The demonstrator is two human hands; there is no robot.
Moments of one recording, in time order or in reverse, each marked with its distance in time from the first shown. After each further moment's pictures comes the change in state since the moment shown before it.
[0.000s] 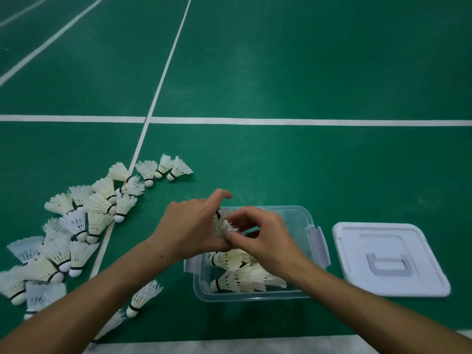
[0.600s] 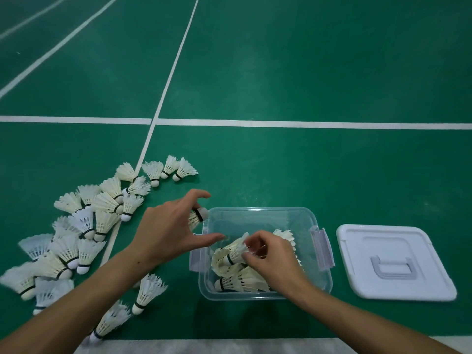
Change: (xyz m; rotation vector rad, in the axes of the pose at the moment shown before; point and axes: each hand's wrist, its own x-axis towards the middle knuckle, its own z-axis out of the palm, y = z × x) left_hand -0.031 -0.029 -0.012 -0.109 0.122 -0.103; right_hand -0.021 0.059 0.019 -0.211 0.054 0.163
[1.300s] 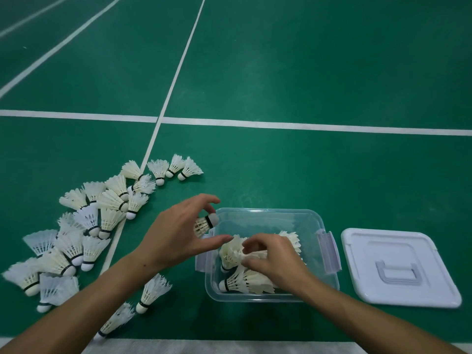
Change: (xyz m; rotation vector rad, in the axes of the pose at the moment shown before) left_hand -0.009 -0.008 0.007 -0.233 -0.049 0.013; right_hand 0.013 -0.009 -0.004 -0.163 -0.171 -0.050
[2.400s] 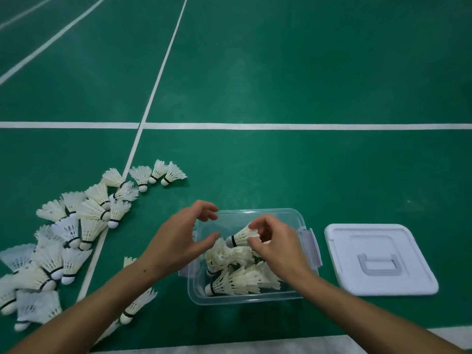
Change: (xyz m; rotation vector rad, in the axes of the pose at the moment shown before) left_hand 0.012 0.014 0.032 -0.224 -0.021 -0.013; right_hand -0.007 0.012 -0.027 0.115 0.310 0.070
